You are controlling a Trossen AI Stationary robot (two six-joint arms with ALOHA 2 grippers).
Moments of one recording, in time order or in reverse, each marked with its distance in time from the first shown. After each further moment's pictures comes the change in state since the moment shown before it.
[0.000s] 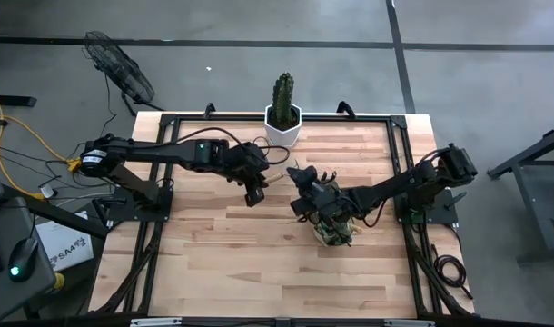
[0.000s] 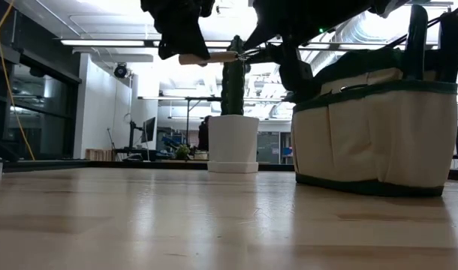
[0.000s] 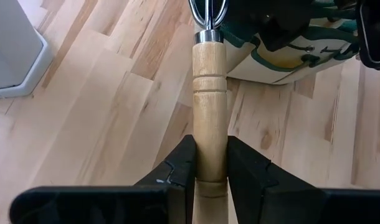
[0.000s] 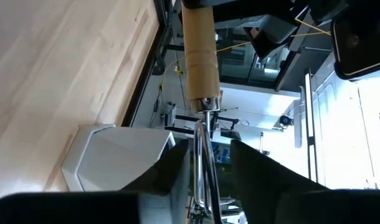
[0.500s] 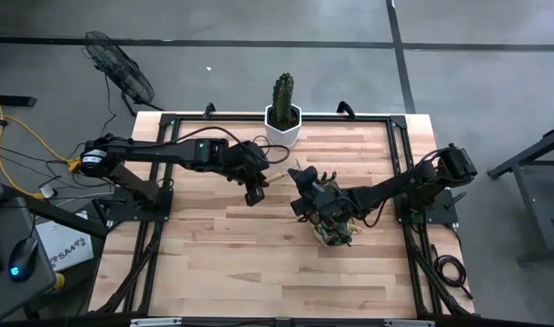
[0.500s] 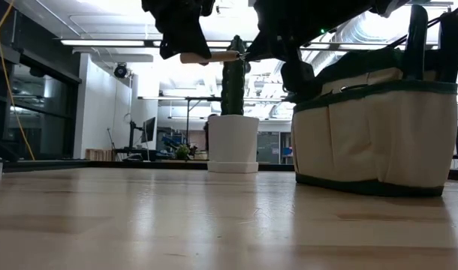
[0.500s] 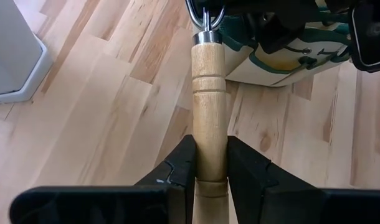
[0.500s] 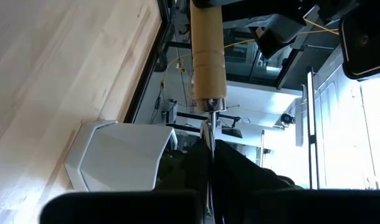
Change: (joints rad) left arm 0.000 0.000 0.000 0.015 0.014 0.010; right arm 0.000 0.000 -0.001 -0.005 0.012 0.001
